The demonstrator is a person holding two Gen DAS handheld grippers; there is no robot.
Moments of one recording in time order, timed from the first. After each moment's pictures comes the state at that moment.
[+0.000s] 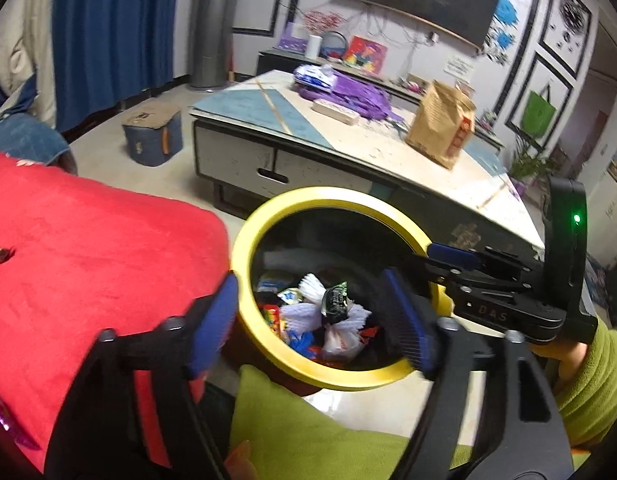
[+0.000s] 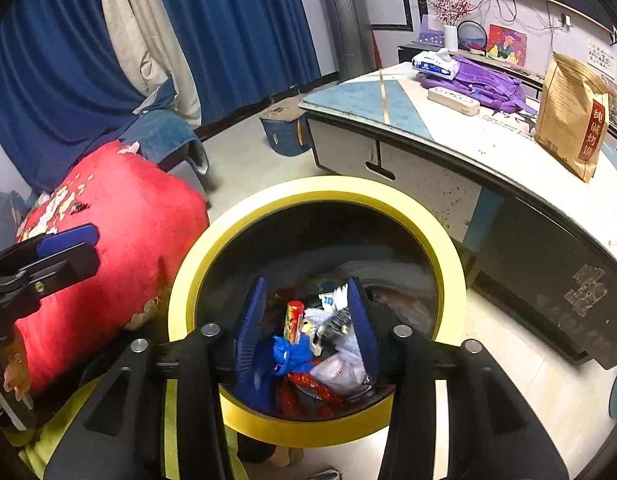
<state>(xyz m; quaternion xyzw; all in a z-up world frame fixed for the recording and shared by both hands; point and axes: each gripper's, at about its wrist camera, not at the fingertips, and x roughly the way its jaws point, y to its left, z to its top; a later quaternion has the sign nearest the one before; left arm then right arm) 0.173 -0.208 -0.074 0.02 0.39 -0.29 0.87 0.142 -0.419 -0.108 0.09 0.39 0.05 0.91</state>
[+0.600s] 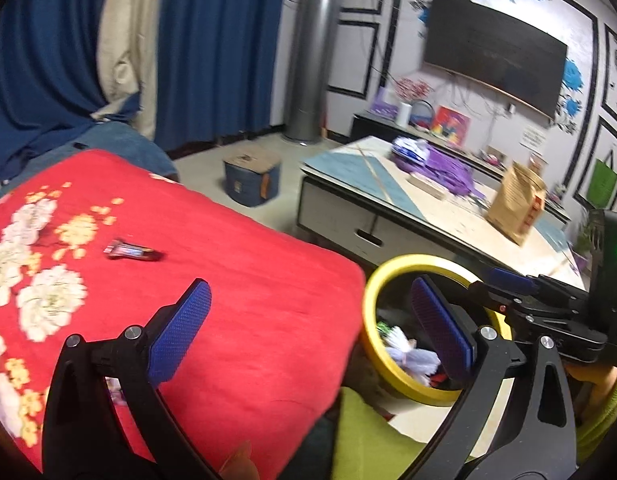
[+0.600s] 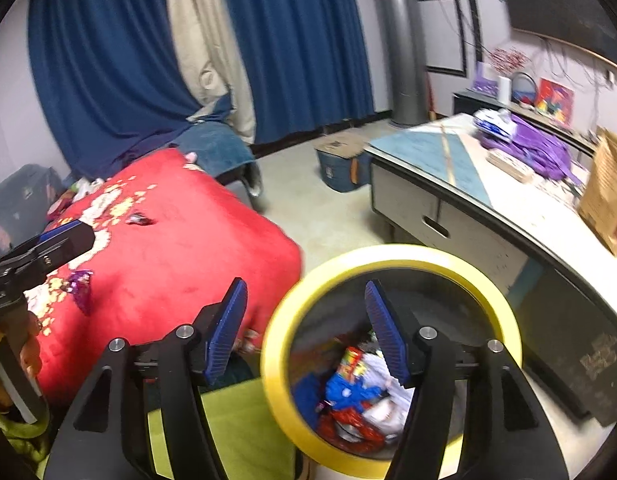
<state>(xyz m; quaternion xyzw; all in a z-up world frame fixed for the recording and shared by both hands) 0.148 -0.106 -0.023 -0.02 0.30 -0.13 0.94 0.154 -0.338 -0.051 0.04 0.33 0.14 0.93</state>
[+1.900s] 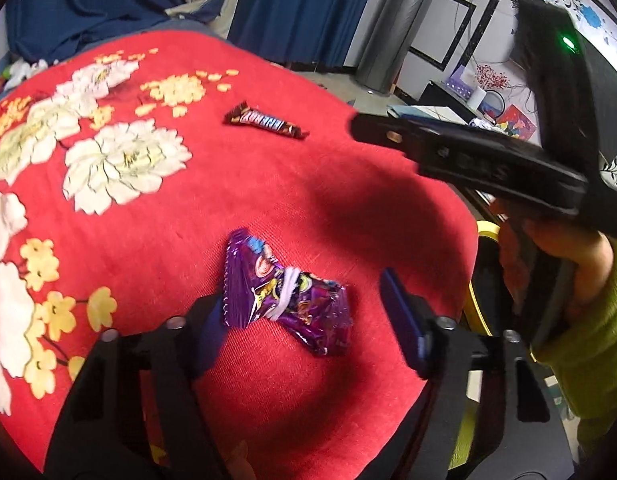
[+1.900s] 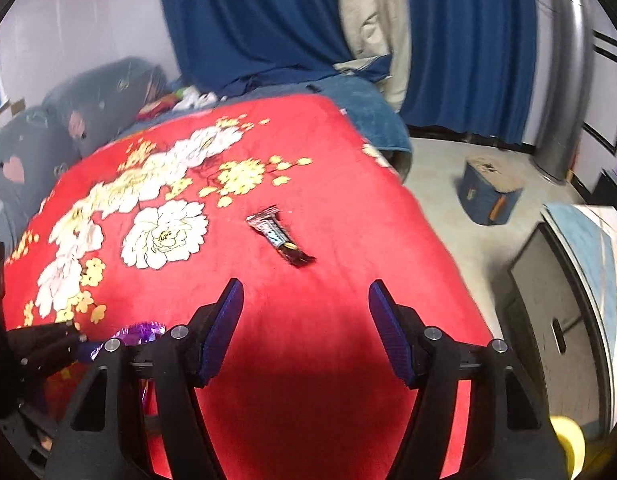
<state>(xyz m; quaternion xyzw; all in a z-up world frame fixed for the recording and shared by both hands) 0.144 0.008 -0.093 -0.13 0.43 -0.05 0.89 0.281 -0.094 -0.058 -0.11 0.36 0.36 0.85</state>
